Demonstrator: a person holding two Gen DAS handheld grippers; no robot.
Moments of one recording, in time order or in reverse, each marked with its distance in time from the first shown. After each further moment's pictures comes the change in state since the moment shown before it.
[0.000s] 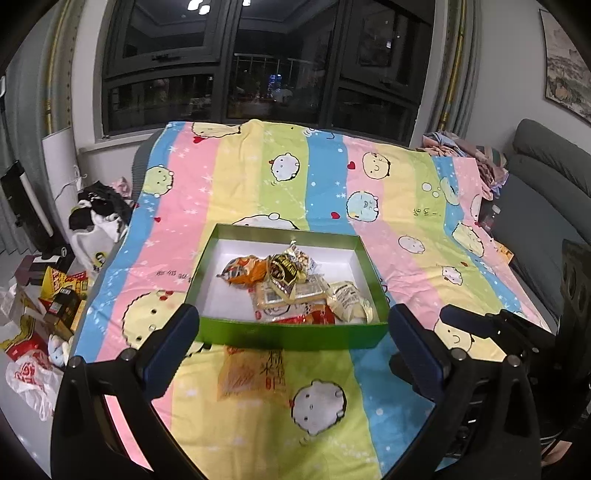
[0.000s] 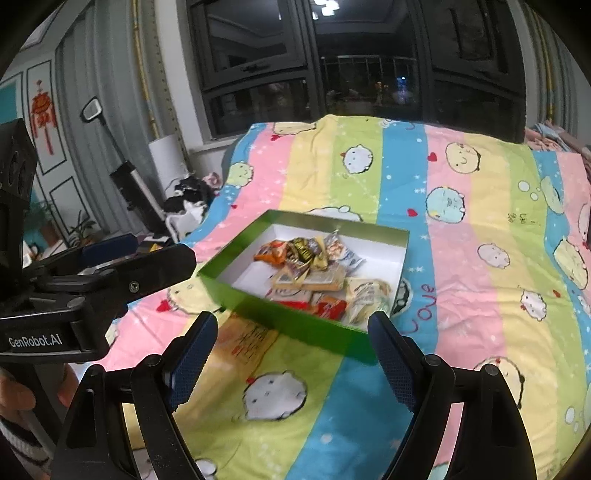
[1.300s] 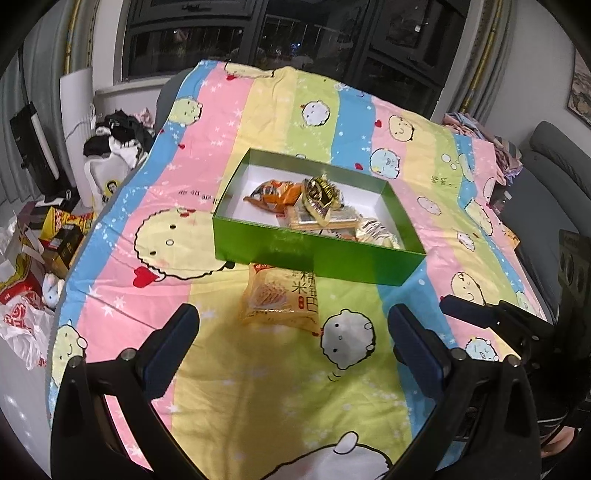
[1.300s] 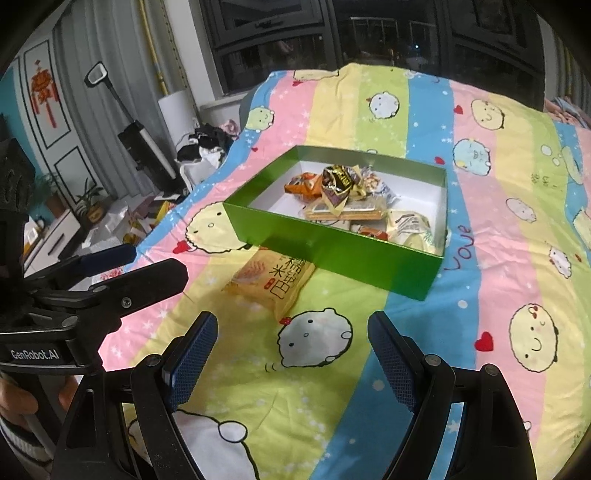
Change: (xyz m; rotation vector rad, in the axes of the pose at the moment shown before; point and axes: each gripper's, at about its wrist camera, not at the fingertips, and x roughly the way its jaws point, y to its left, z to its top) left arm 0.012 0.047 -0.065 -0.109 0.147 -0.005; right arm 0.031 0.034 -0.046 -0.003 0.164 0.029
